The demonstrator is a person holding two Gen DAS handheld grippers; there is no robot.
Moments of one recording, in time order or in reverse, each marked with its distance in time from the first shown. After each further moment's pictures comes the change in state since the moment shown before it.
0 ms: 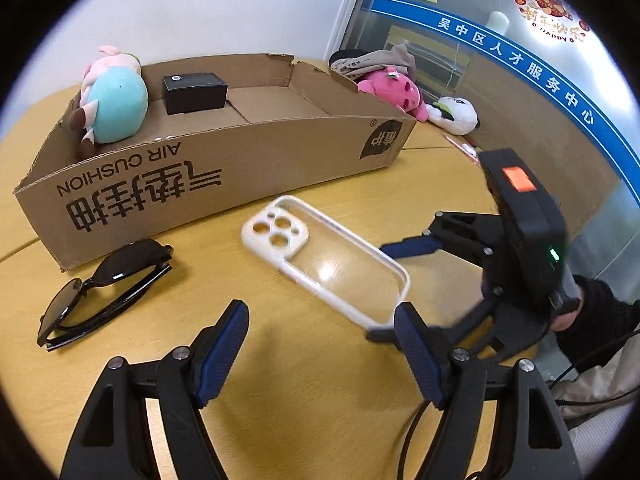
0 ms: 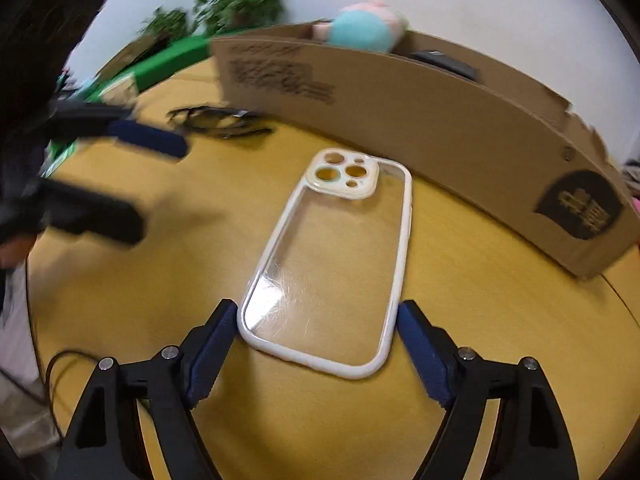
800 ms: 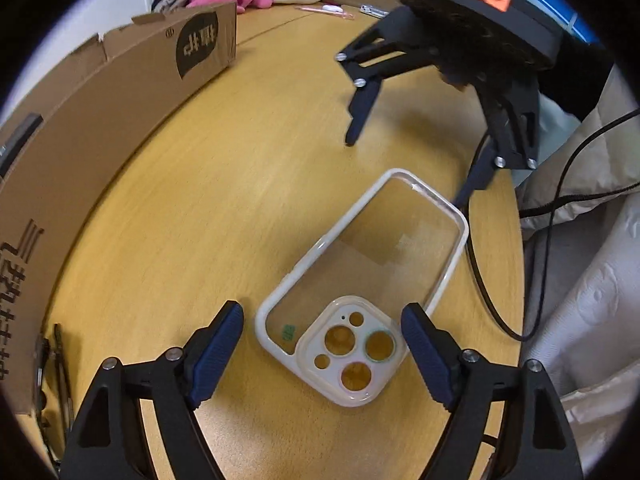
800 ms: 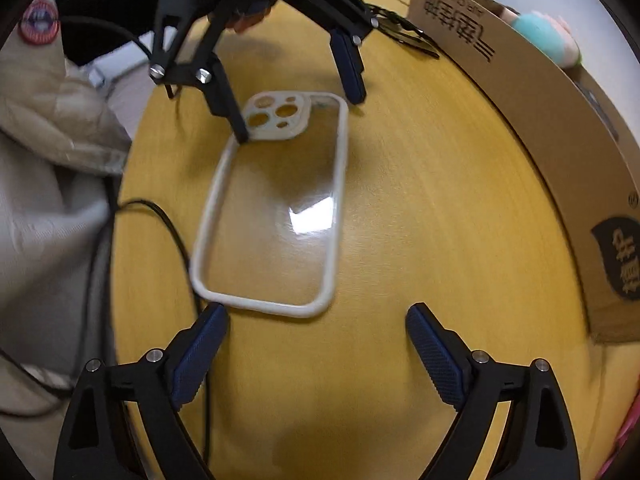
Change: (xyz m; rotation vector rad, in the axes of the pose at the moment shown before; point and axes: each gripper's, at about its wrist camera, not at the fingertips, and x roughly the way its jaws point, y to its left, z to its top) left arm 0.066 -0.058 -0.005 0.549 0.376 -0.210; right arm -0.029 -0.030 -0.048 -0.541 0.253 0.341
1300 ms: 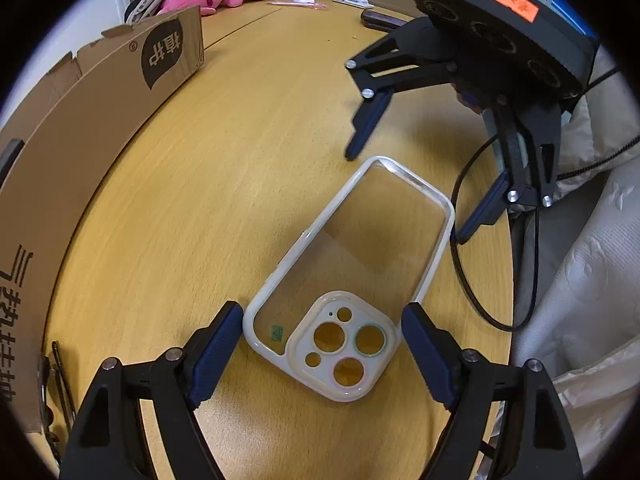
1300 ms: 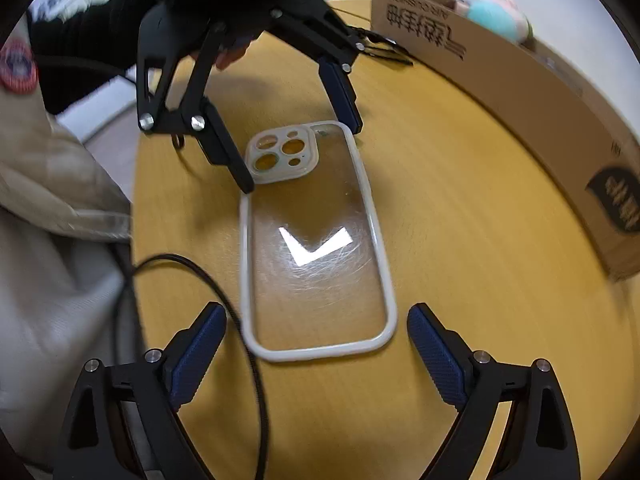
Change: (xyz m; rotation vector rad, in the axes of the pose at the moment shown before) left arm 0.002 -0.014 0.011 0.091 0.037 0.001; right arm 0.008 0.037 0.011 0.179 -0.093 -0.101
